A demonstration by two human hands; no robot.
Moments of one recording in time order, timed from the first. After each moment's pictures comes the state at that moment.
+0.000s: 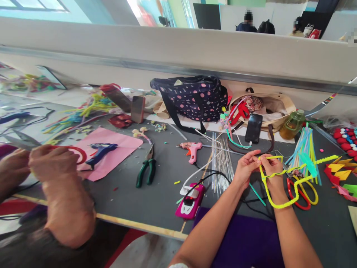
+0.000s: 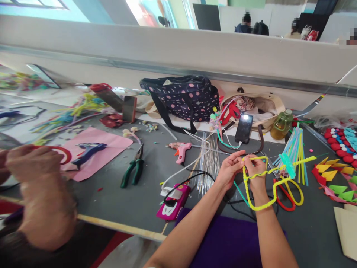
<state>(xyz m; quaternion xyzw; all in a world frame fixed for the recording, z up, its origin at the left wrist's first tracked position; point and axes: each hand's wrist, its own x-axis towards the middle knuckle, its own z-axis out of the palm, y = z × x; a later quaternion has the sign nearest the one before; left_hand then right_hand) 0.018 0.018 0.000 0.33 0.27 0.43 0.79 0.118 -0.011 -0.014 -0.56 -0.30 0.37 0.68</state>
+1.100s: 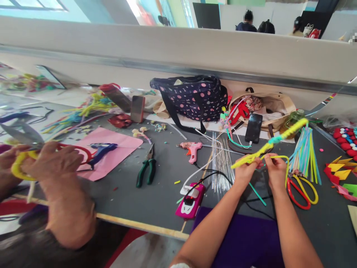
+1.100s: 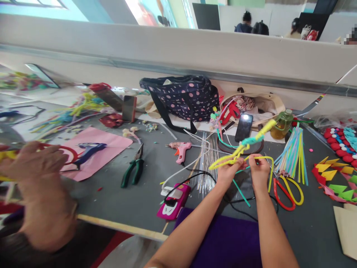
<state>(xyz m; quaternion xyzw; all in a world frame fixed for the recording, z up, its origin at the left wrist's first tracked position) 0.020 0.013 0.000 0.44 0.38 0.49 0.65 0.132 -0.010 -0.017 -0.62 -0.33 0.25 0.67</state>
